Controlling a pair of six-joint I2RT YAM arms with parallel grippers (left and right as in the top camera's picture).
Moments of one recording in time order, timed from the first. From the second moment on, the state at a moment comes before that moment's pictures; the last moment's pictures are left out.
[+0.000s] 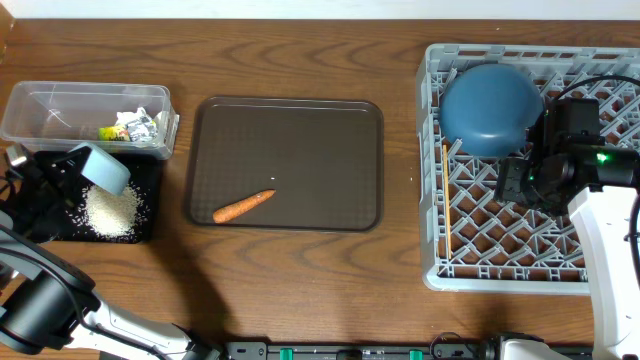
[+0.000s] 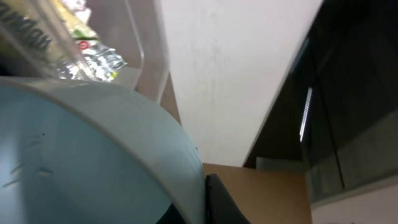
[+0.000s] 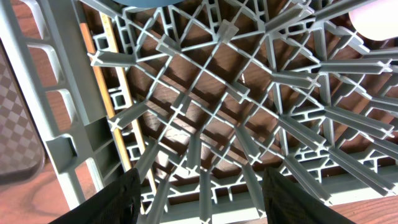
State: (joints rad) left arm 0.97 1.98 1.30 -0.73 1.46 -0.22; right arm -0.07 1.36 1.21 -1.16 0.02 0.19
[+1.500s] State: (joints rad) left arm 1.00 1.98 1.28 -0.78 1.38 -0.25; right arm -0.07 1.36 1.21 -1.17 0.02 0.19
